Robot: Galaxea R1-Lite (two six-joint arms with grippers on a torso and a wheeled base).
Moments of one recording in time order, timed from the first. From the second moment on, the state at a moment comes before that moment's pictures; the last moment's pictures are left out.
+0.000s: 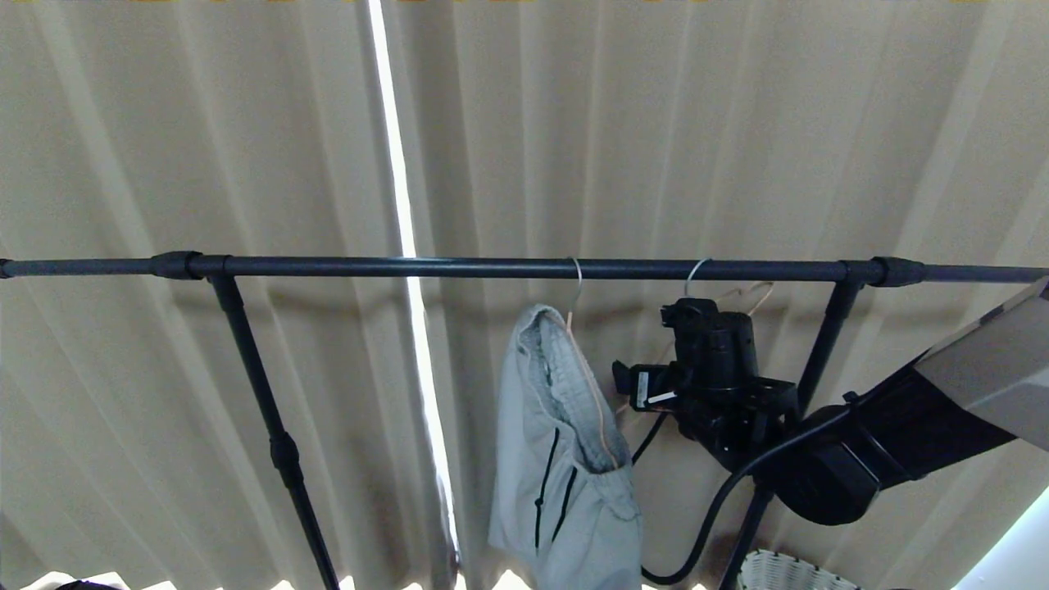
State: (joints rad) left arm -0.14 0.39 -0.08 -0.19 -0.07 0.08; right arm 0.55 2.06 -0.88 -0.71 -0.49 0.35
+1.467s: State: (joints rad) left arm -0.14 0.38 -0.07 -0.19 -0.07 0.08; right arm 0.58 1.72 -0.49 -0.62 -0.50 0.38
